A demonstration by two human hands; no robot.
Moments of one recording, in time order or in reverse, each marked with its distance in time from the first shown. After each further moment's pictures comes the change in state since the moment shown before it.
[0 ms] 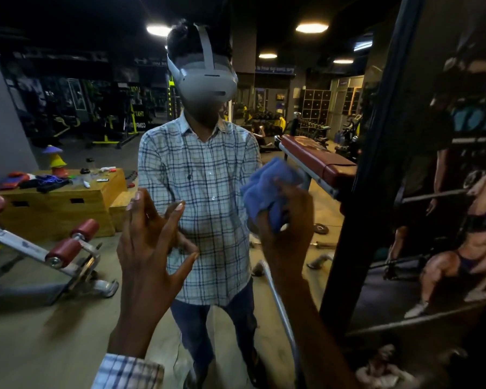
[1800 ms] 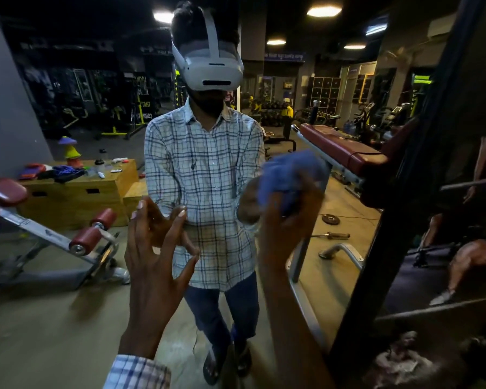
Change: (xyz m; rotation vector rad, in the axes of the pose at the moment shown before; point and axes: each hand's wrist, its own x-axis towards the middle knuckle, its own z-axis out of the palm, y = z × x) left_hand -0.034 -0.071 -0.031 0.043 -0.026 -0.058; right_hand -0.031 -0.073 0.071 0.150 0.196 0.361
